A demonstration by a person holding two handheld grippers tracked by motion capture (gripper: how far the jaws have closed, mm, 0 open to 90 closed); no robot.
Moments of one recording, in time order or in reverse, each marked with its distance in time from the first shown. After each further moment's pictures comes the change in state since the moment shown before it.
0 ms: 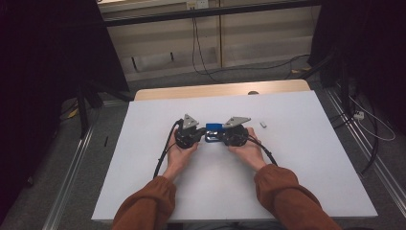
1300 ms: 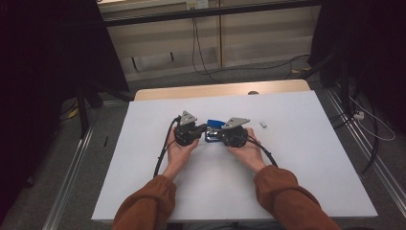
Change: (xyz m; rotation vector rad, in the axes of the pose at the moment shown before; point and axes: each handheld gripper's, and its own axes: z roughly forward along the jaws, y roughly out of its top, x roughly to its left) left arm 0.001 0.011 -0.006 -0.061 -0.033 -0.059; right arm 0.003 -0.001 0.000 -0.005 -0.023 -0.020
